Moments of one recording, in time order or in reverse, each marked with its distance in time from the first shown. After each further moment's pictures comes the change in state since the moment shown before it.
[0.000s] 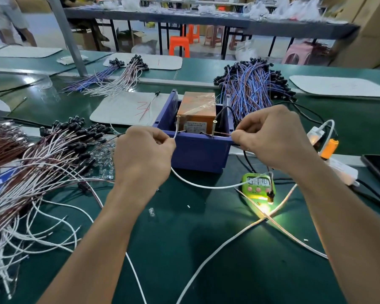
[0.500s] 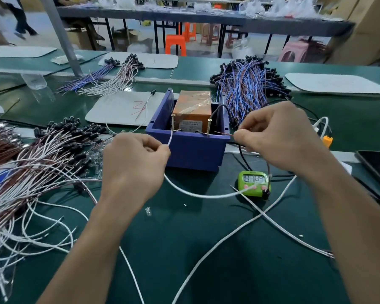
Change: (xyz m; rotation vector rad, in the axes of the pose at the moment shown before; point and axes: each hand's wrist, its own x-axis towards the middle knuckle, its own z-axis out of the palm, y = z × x) left_hand -0.017 0.002 -0.015 -0.063 -0.065 -0.080; right_hand -0.012 -0.002 -0.018 0.043 -0.058 -0.010
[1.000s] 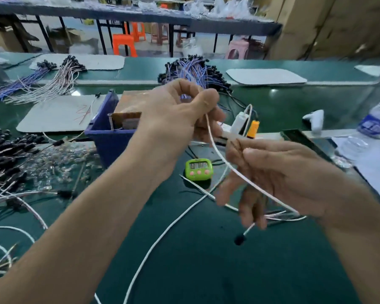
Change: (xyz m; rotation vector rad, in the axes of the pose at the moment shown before) left_hand -0.049 0.128 0.032 -0.943 -0.696 0.116; right_hand -0.114 0.023 -0.078 1.211 -0.724 0.252
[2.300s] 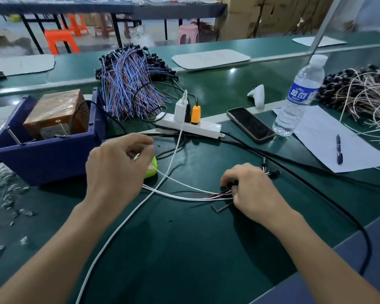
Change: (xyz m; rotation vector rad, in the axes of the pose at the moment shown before) left_hand -0.002 -0.105 0.012 0.956 0.162 0.266; right_hand -0.067 0.106 -0.080 -1.419 0.969 0.216
